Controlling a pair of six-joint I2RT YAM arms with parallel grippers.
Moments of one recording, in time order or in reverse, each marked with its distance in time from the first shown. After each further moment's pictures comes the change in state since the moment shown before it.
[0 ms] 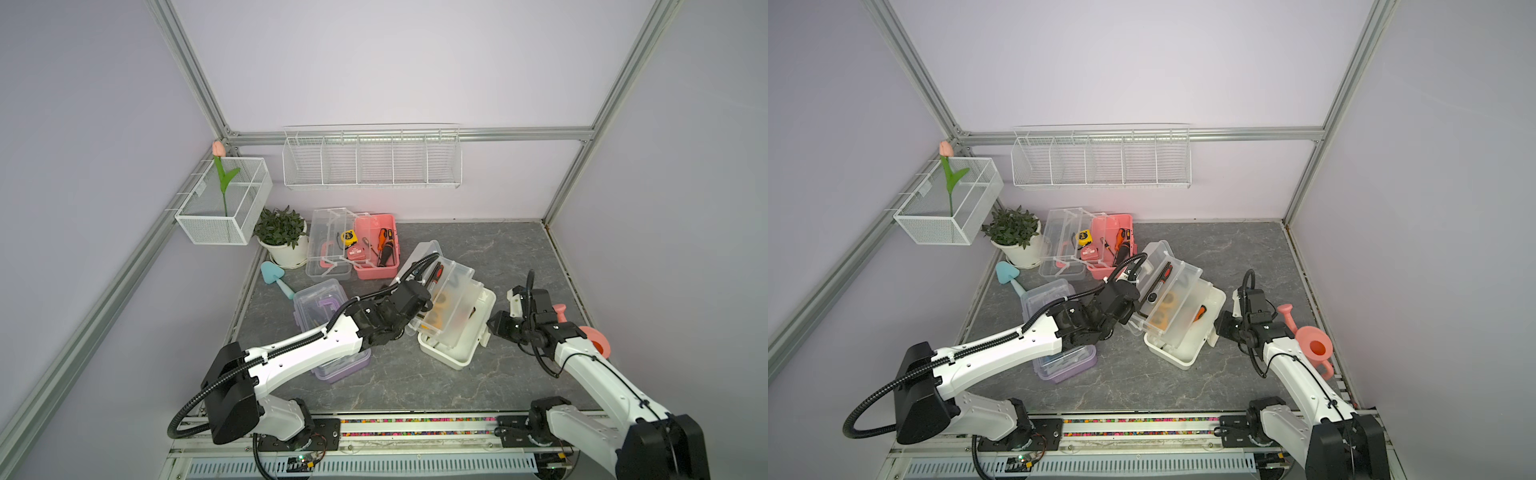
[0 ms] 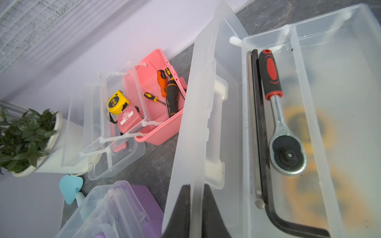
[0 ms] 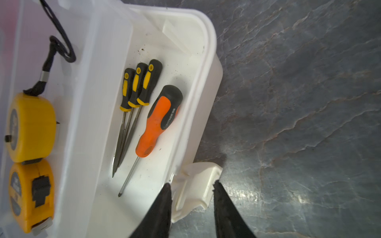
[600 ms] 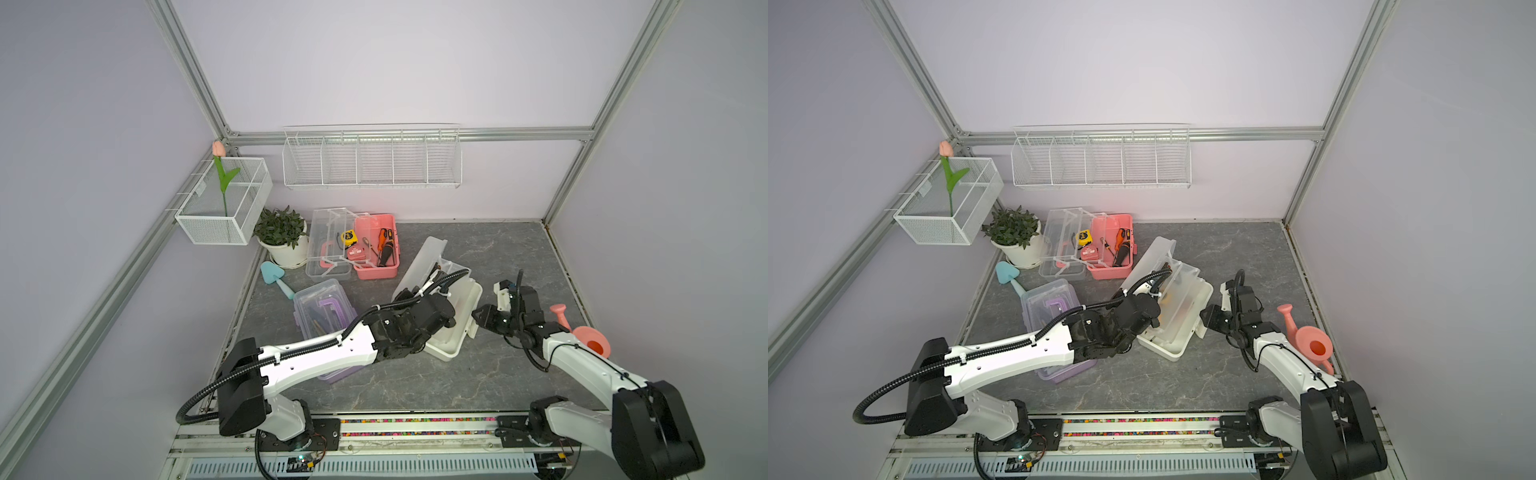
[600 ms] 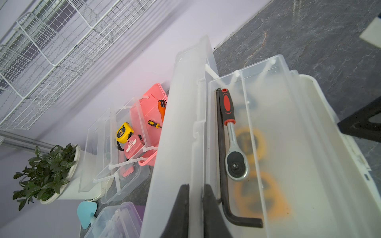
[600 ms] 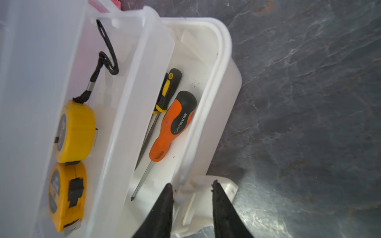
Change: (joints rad) left arm -0.147 0.066 0.069 0.050 -0.136 0.079; right arm 0.077 0.158 -0.050 0.377 -0.093 0.085
